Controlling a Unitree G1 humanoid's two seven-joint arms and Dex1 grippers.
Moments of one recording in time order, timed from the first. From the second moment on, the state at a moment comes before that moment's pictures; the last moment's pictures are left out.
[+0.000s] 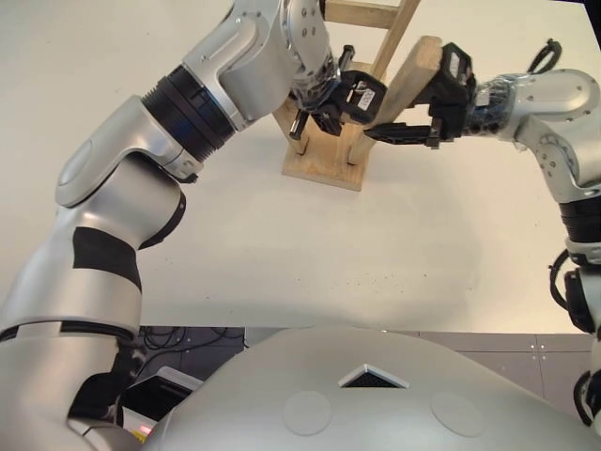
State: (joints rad) left arm -1.10 0.38 -0.91 0.36 0.20 0.43 -1.30; right arm -0.57 -0.75 0.41 0.04 0.48 0.44 1.00
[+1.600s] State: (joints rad) left arm -0.39 0.19 0.17 0.08 -0.52 0.66 -0.95; right arm -0.06 -0.68 0.17 -0.38 0.63 0.71 0.99
